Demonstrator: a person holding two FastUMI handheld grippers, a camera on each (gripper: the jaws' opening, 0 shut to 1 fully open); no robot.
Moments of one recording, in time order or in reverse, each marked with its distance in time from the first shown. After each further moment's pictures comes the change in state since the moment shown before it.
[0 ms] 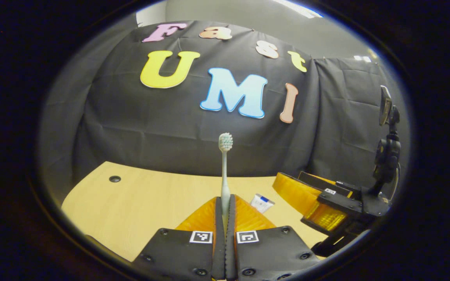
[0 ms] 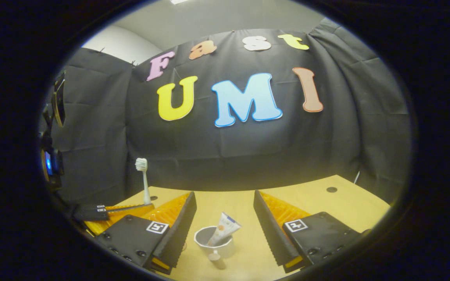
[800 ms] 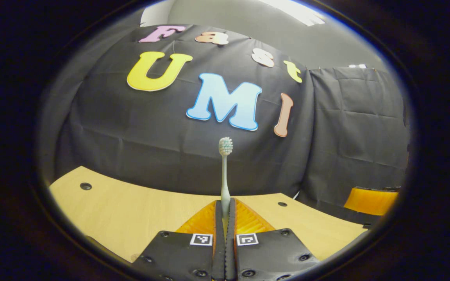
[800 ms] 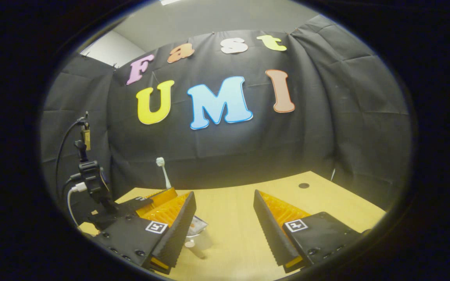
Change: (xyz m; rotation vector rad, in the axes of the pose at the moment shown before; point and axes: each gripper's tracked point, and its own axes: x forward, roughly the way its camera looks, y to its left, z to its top) left arm 0.102 -0.011 -0.007 -0.024 -0.101 -0.076; right arm -0.047 -0.052 0.007 0.041 0.035 -0.131
